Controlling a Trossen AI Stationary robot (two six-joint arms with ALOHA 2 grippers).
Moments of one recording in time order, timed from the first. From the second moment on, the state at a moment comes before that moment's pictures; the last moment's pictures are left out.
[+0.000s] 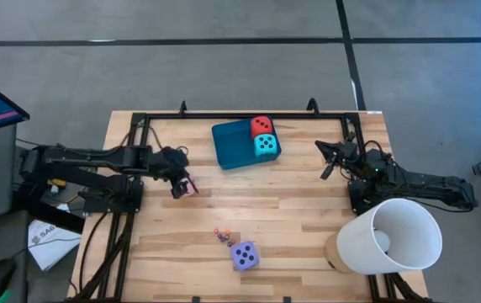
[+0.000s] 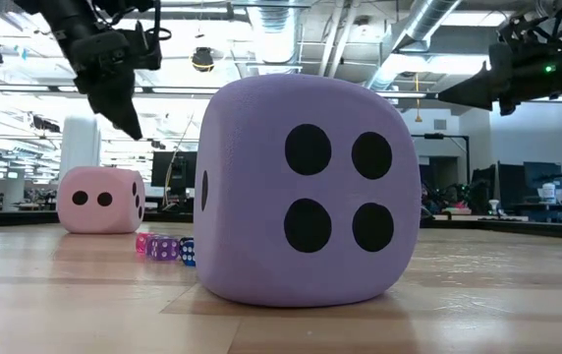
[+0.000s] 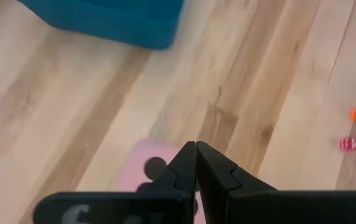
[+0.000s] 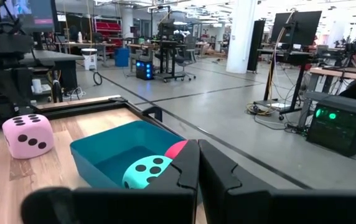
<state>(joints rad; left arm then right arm) 0.07 1.01 0.73 -0.71 -0.19 -0.32 -0.20 0.23 0.13 0.12 0.44 -0.05</state>
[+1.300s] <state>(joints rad) 0.07 1.10 0.77 -0.80 -0.23 -0.20 -0.20 0.23 0.13 0.12 0.44 -0.05</state>
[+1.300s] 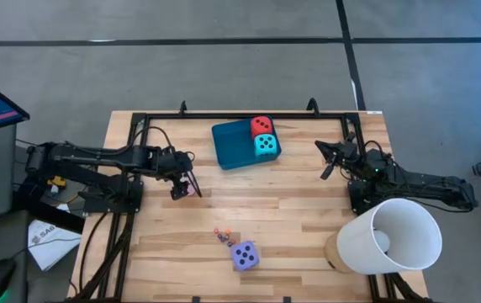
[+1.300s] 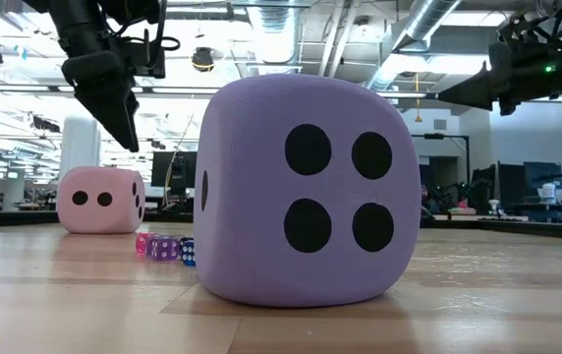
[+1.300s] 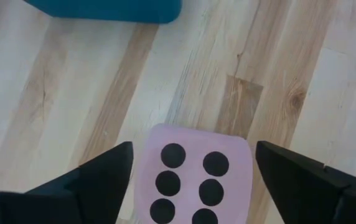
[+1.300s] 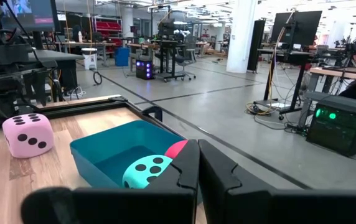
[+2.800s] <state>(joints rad) 0.07 1.09 0.77 -0.45 -0.19 -0.24 -0.20 0.23 0.13 0.12 0.44 -0.05</state>
